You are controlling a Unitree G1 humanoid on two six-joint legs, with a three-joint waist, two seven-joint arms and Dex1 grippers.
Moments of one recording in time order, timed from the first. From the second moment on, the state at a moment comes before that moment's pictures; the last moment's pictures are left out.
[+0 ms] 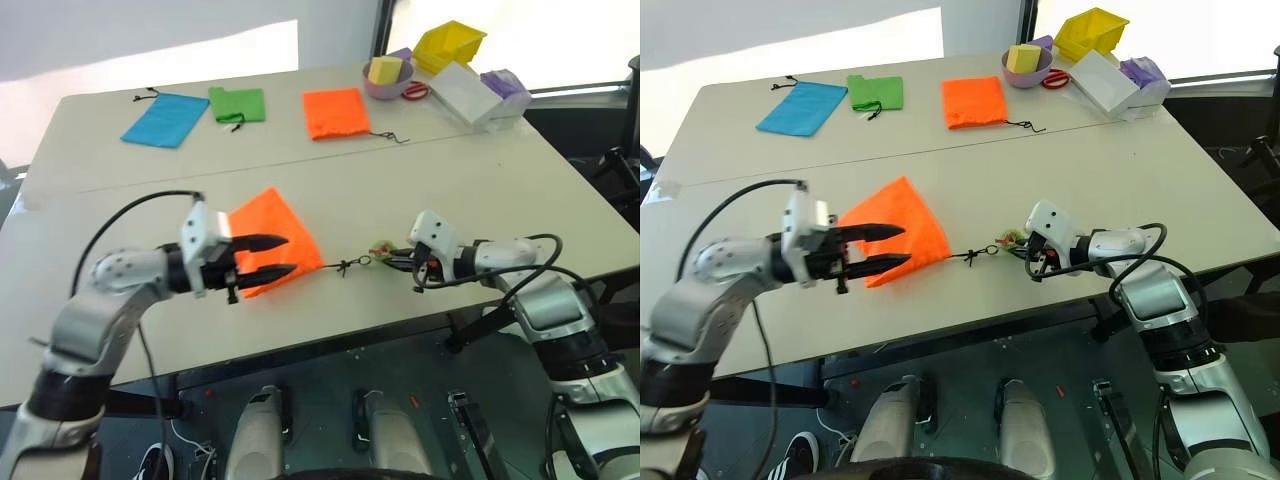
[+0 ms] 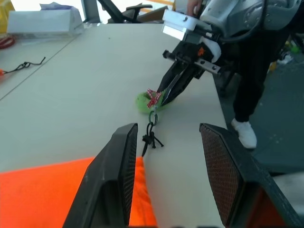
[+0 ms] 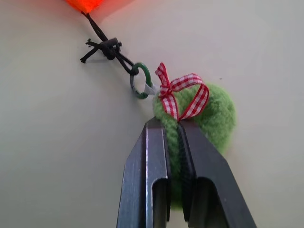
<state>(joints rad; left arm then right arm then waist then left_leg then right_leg) -0.38 0.65 -0.09 -0.26 -0.48 0.37 -1.00 -0.48 -0.69 0.15 -0.03 0.14 0.52 0.97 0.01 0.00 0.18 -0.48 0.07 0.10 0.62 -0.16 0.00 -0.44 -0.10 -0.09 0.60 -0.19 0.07</state>
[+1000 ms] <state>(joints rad) -0.81 0.24 -0.25 0.67 -0.18 -0.02 -1.18 -0.55 -0.66 0.11 -0.20 0.24 0.64 0.90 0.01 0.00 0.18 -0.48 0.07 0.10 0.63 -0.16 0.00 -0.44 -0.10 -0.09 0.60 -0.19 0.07</state>
